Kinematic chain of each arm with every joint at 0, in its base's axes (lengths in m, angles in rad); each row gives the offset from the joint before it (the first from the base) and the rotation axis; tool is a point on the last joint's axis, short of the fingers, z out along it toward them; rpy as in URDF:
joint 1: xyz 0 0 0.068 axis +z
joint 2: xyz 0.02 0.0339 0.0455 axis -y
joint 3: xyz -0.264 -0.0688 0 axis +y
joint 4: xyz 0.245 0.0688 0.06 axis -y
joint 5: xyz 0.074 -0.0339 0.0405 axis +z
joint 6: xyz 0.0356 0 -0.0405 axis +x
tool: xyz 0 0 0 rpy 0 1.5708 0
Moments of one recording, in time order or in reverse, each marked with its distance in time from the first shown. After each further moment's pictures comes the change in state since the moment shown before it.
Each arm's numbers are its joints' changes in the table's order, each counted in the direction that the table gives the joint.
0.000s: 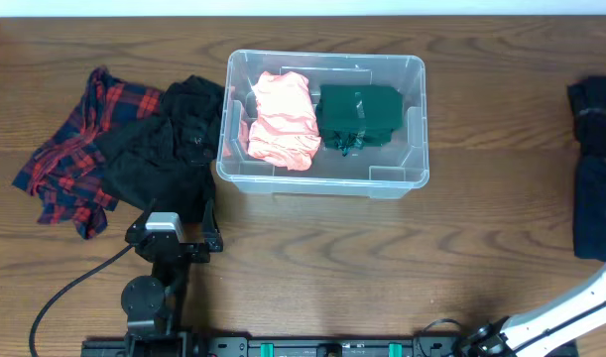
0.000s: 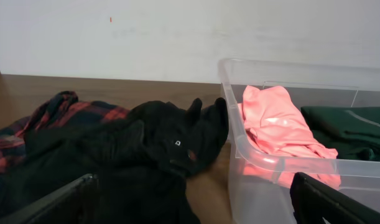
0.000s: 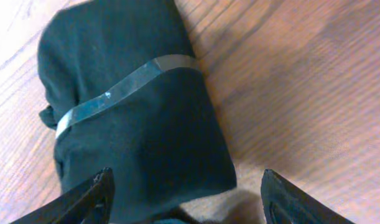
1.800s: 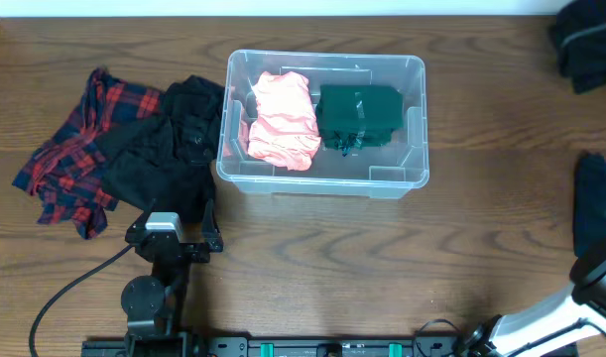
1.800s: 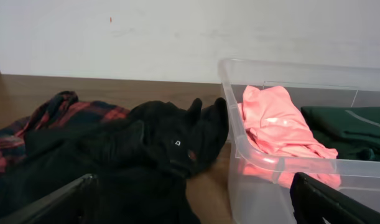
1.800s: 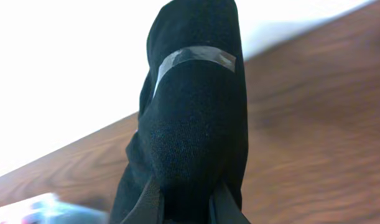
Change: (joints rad) left arm 0.000 0.000 0.000 0.000 0.000 0.000; right arm 0.241 0.353 0.005 -0.015 0.250 0.142
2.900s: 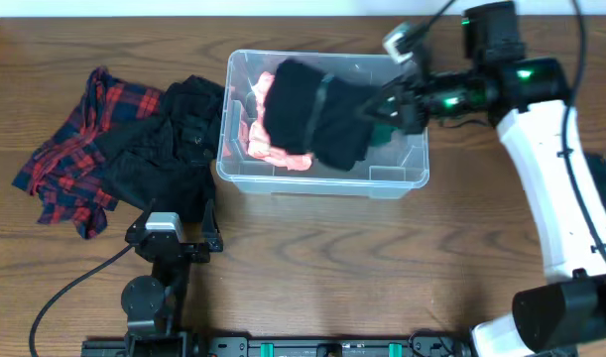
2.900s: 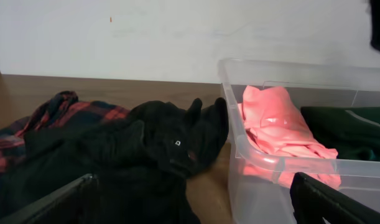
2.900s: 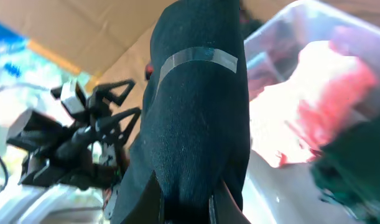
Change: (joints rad) left arm 0.000 0.000 0.000 0.000 0.000 0.000; right arm 0.859 0.203 0.000 -0.578 0.287 -0.425
